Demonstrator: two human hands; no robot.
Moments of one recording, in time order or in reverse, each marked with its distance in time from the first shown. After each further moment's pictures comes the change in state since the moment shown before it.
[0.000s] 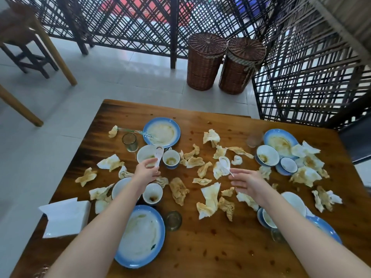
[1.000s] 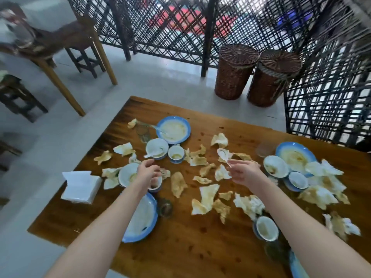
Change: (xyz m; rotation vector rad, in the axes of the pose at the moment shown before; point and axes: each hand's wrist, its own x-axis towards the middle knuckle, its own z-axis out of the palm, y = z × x) left_hand -0.059 -0.015 0.028 -0.193 0.291 -0.055; right_hand 0.040 -0.020 -0.019 -0.082 -0.194 -0.122
